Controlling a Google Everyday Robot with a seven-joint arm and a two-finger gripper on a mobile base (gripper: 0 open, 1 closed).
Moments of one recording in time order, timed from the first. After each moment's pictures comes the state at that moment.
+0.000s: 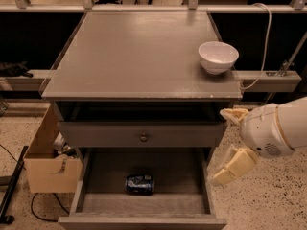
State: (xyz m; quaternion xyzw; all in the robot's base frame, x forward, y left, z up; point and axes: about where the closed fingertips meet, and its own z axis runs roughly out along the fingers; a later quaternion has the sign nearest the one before) arm 0.406 -0.142 0.832 -0.53 0.77 0.18 0.31
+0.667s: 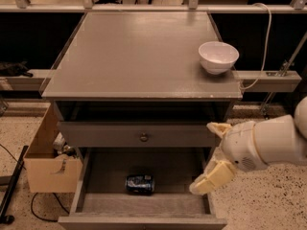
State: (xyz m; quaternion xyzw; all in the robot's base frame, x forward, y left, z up) arm 0.405 -0.118 0.788 -0.51 0.77 0.21 0.31
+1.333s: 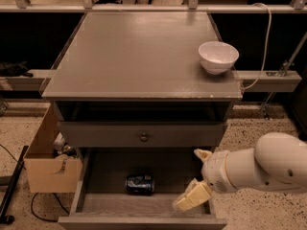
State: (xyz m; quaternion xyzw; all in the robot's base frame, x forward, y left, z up) arm 0.403 -0.093 0.680 -0.47 0.80 0.23 0.29
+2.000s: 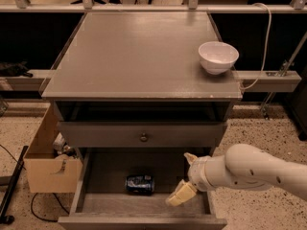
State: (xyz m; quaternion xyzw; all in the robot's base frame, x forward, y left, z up) arm 0.453 -0.081 0.570 -0.49 0.79 0.21 0.29
